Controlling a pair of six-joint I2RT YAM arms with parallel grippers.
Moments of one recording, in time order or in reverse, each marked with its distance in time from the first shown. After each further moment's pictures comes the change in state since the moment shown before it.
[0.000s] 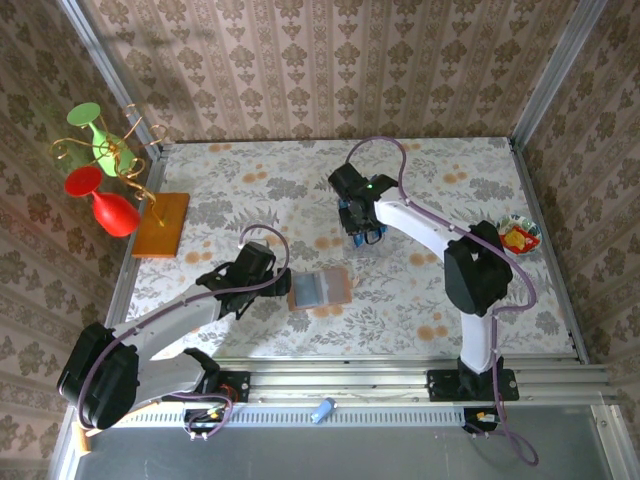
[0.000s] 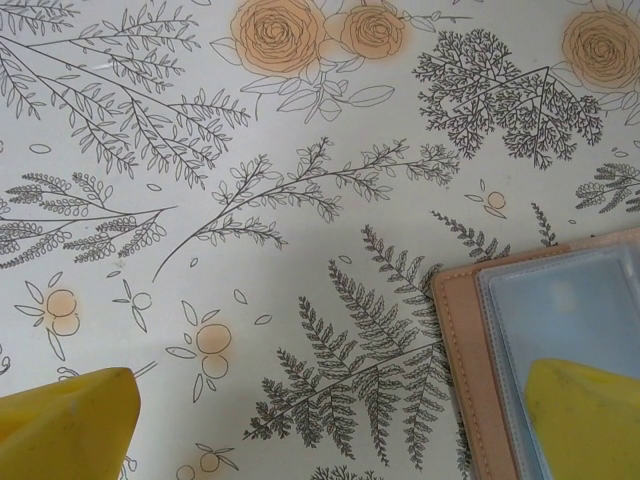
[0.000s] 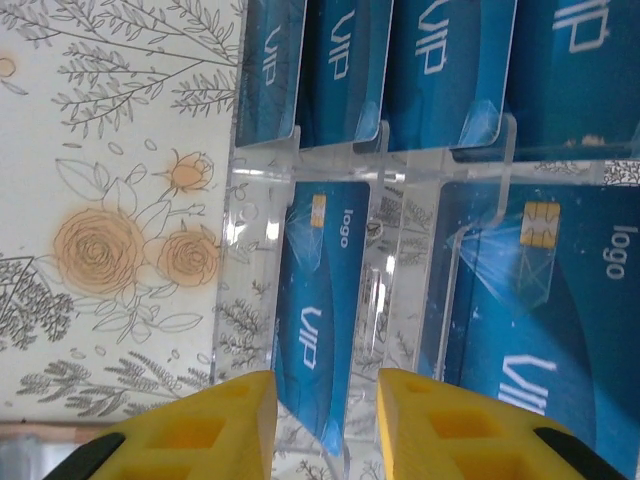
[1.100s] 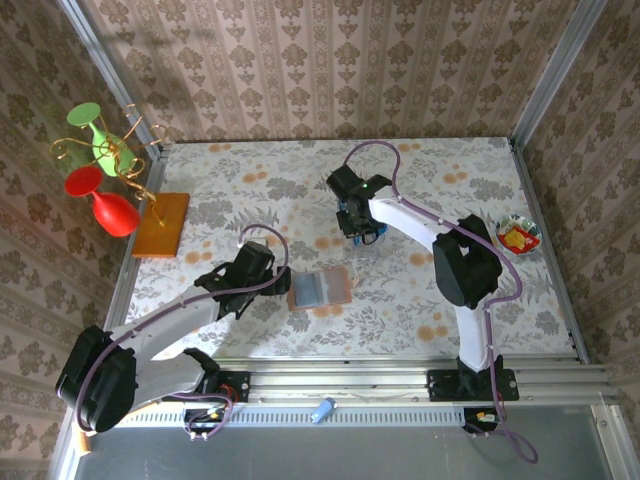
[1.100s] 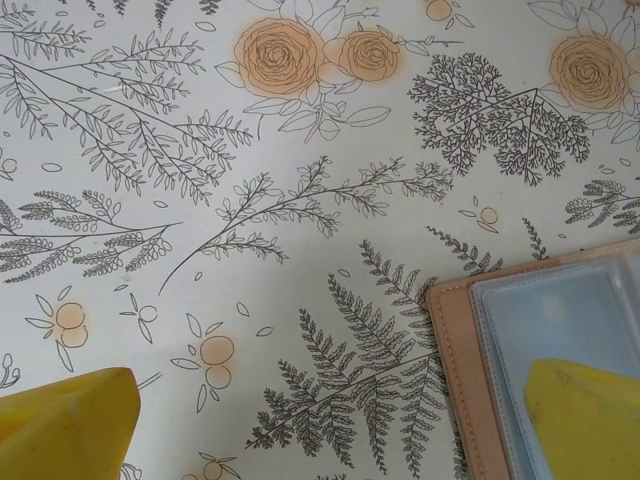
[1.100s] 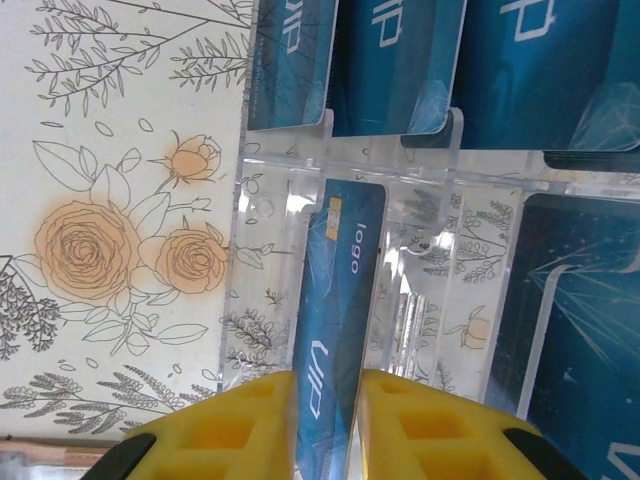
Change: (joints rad) left arm 0.000 -0.020 -0.003 0.011 -0.011 0.007; right arm -0.021 0.074 0.027 -0.001 -0.076 -0.013
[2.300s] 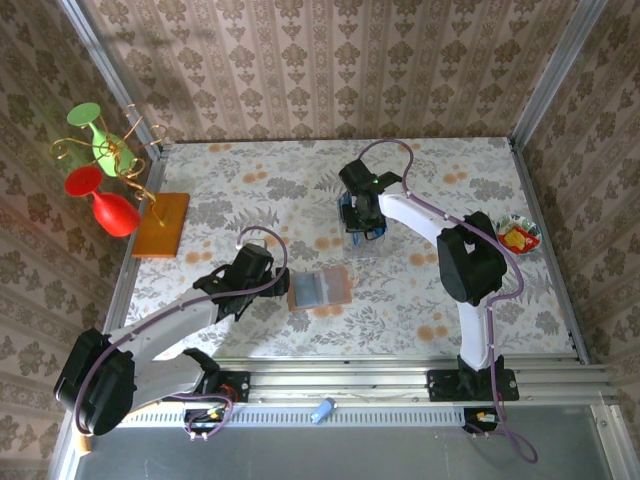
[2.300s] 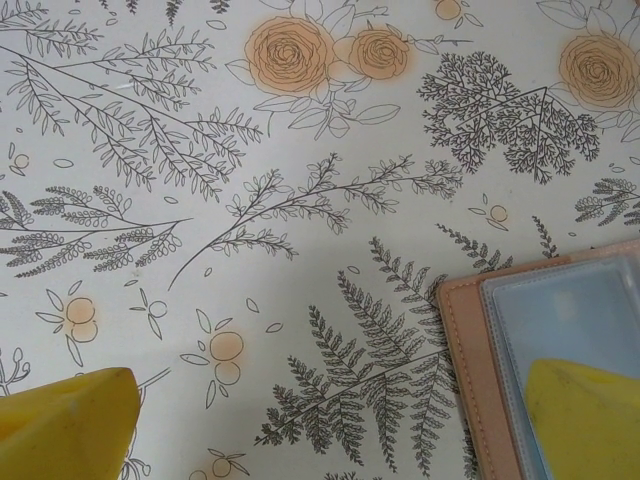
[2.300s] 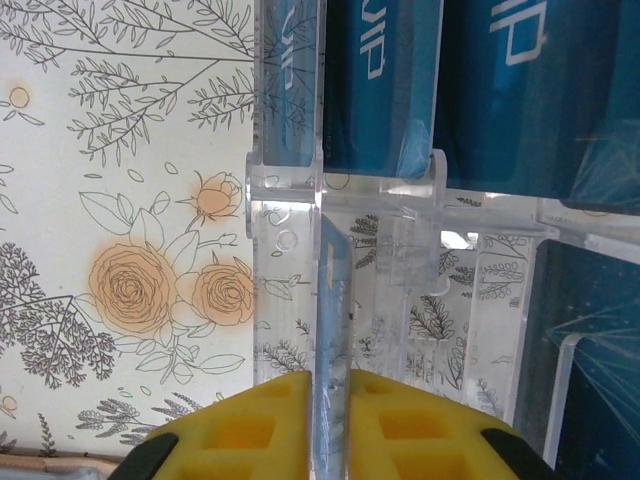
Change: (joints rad) left arm -0.001 -0.016 -0.019 0.007 -0.011 0.000; right arm -0.068 0.000 -0.032 0.084 -0.158 0.072
